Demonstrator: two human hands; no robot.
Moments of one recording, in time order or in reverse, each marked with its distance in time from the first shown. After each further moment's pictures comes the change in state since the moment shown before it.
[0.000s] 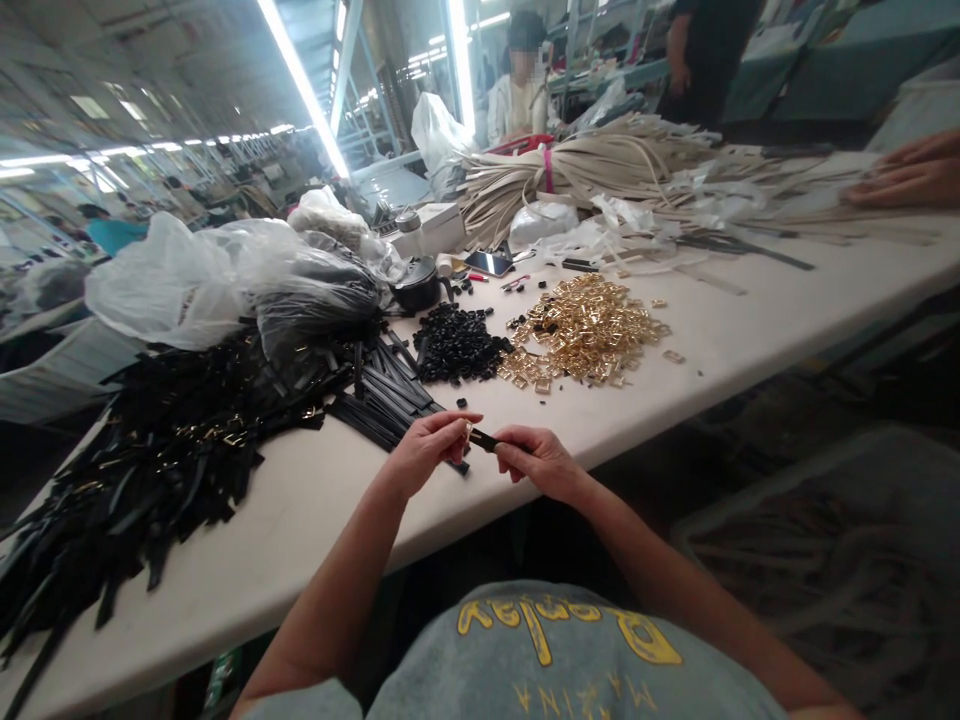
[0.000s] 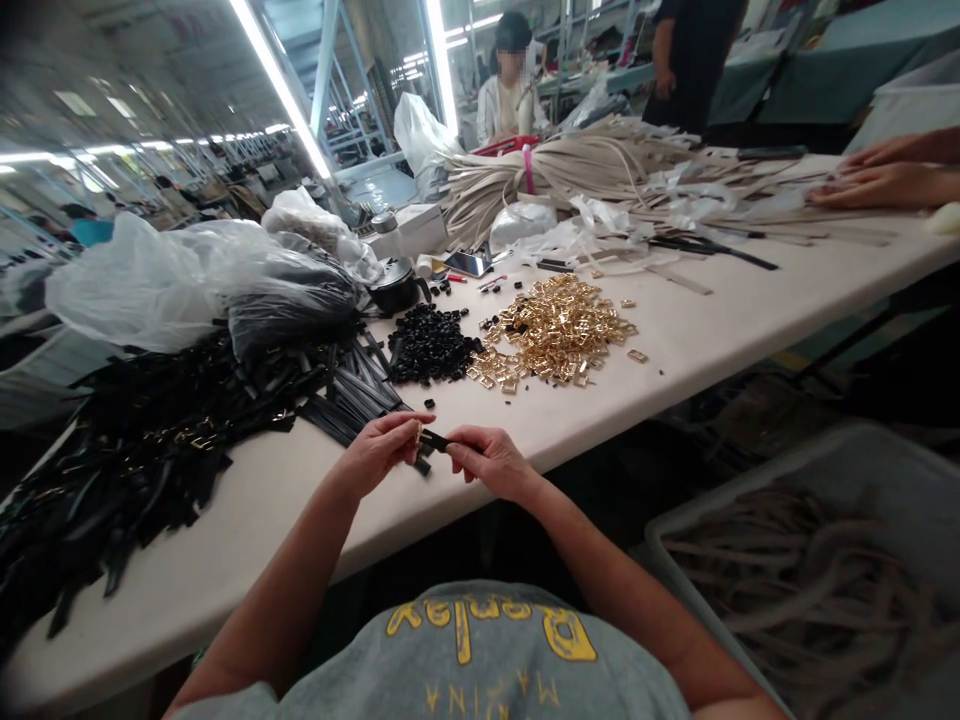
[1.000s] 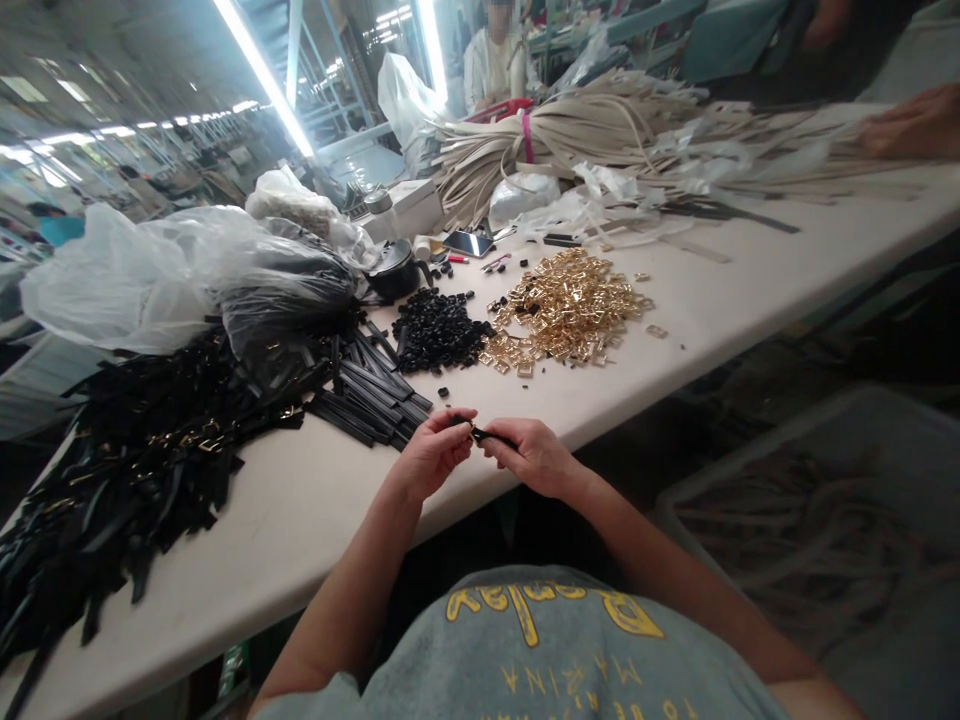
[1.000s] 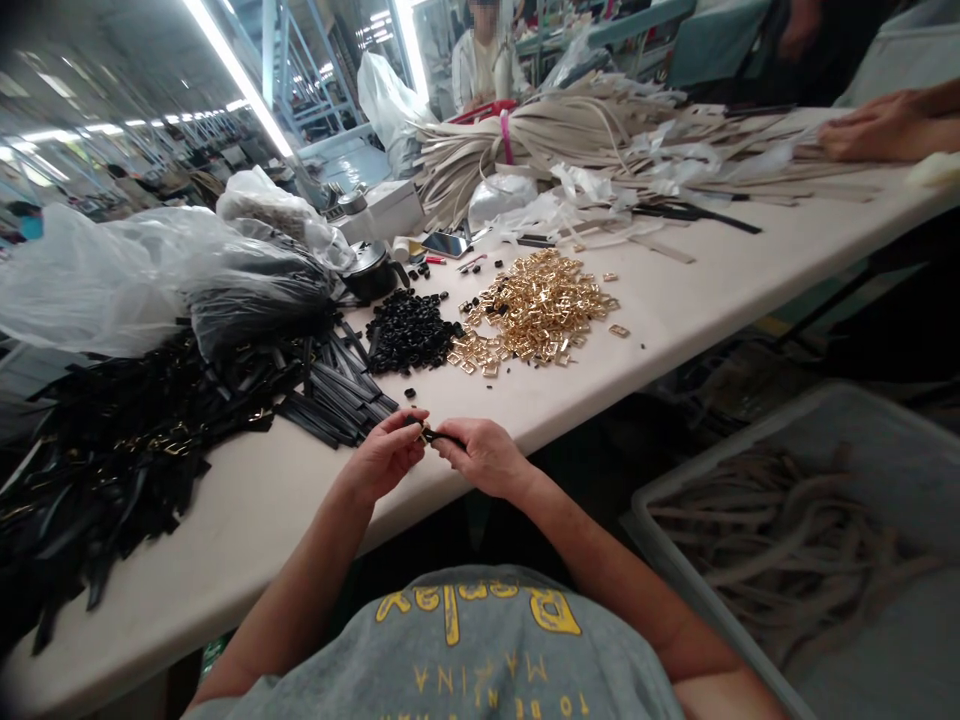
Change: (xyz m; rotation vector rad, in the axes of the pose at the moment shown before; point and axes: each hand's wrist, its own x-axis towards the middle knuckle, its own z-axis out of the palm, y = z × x) left_hand 0.011 -0.033 0.027 -0.346 0.109 -0.165; right_hand -0.014 -0.014 -0.007 -0.422 0.030 -0.110
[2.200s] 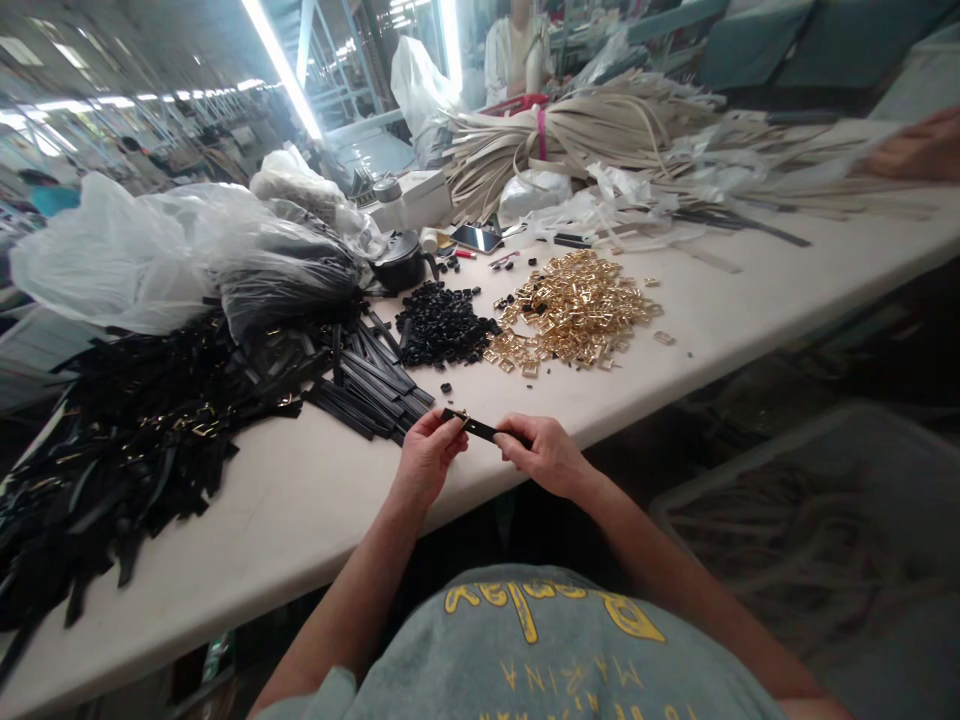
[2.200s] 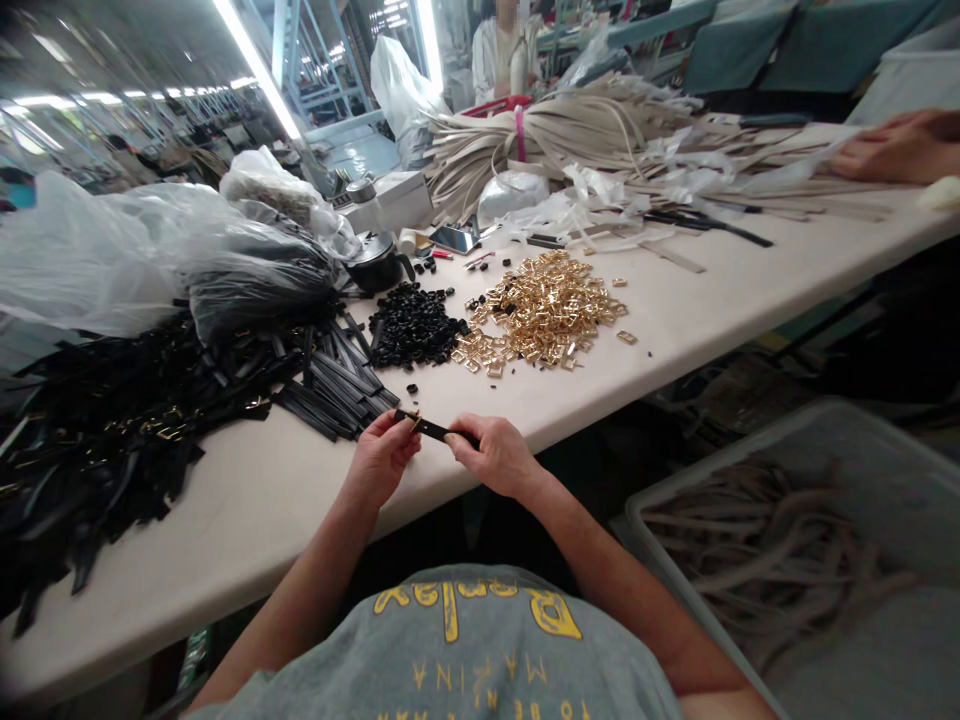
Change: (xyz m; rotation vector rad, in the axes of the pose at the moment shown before) left_hand -0.003 -0.018 0.000 -0.074 0.224 0.229; right_hand -0.003 0.000 -0.006 -0.043 0.064 0.087
